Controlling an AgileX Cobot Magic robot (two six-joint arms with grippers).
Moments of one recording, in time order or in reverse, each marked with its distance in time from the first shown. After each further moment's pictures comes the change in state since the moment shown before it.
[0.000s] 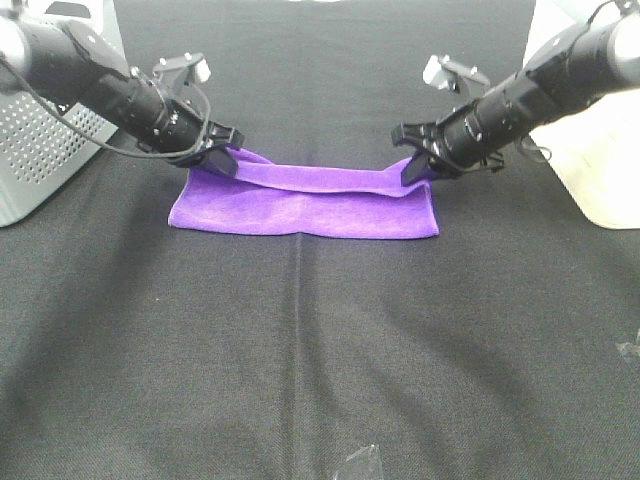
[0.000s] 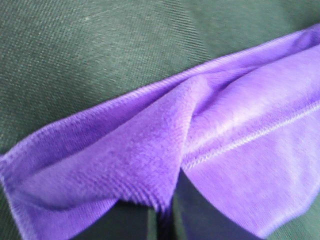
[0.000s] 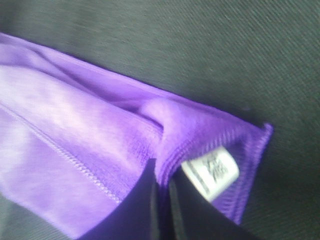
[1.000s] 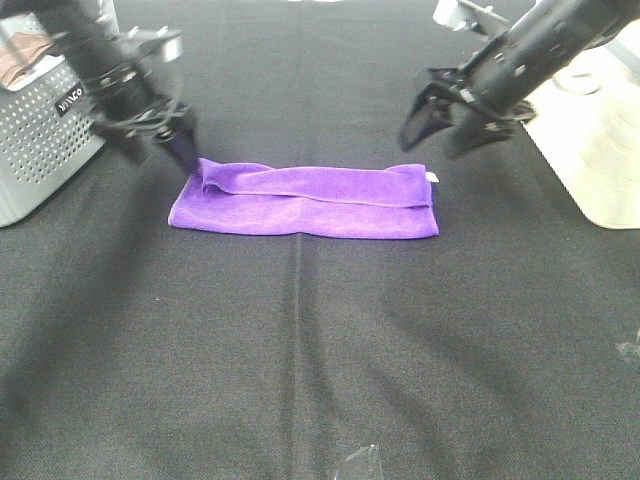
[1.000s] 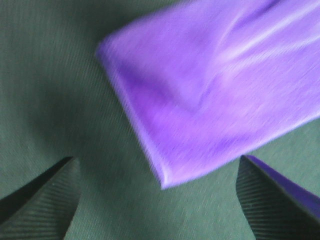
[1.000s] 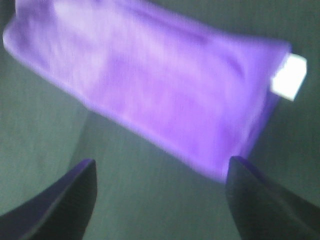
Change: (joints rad) left arm 0.046 -0.005 -0.278 0.460 0.503 -0.338; right arm 0.000 -0.211 -0.047 -0.246 0.366 0.204
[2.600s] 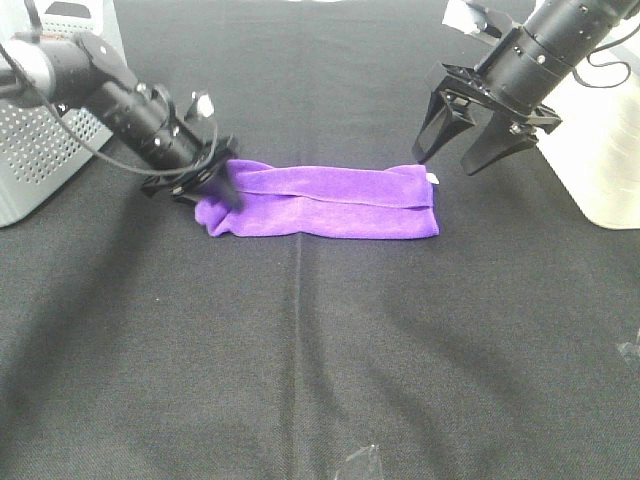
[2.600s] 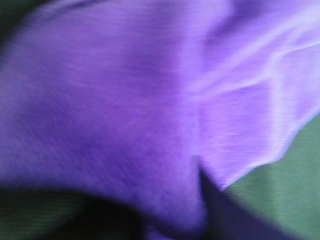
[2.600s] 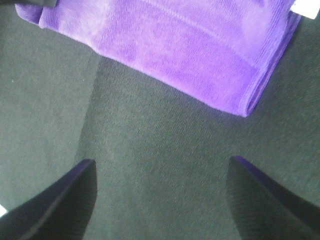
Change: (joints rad) left arm -0.015 0.207 -0.024 -0.381 -0.032 0.009; right arm 0.000 -0.035 0.000 -0.053 0.165 0.097
